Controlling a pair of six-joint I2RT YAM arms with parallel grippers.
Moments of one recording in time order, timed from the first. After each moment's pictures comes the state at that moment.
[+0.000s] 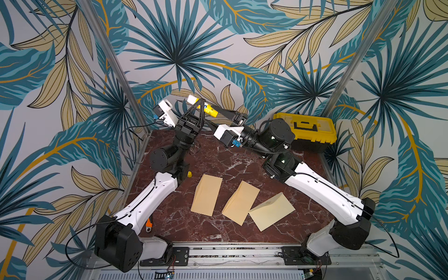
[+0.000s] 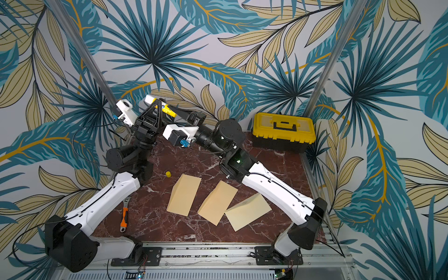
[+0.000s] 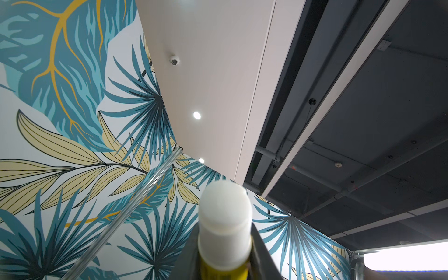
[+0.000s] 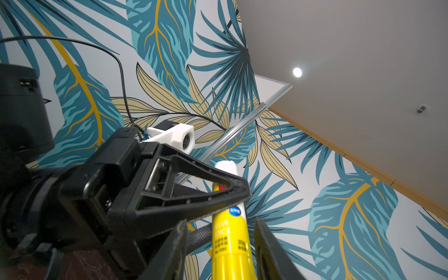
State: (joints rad) left arm -0.41 1.33 1.14 1.18 0.27 -1.28; right arm 0.87 1.57 1.73 0.24 -0.19 -0.91
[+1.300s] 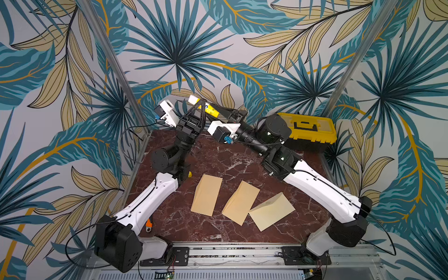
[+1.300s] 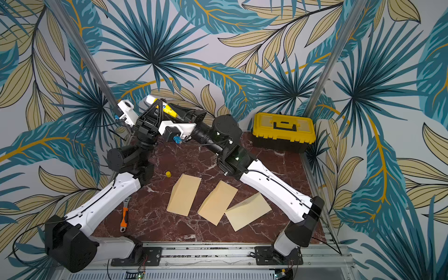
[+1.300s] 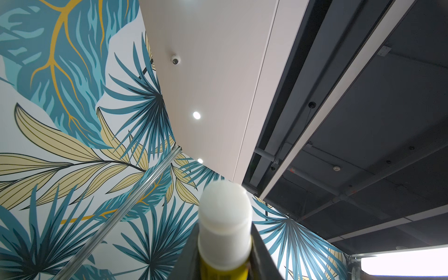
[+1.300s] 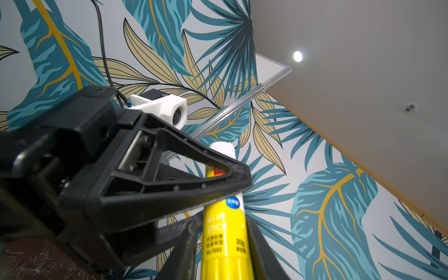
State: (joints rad) left arm -0.43 1.33 1.14 1.17 0.25 -1.30; right arm 0.88 1.61 1.81 0.14 -0.09 -1.02
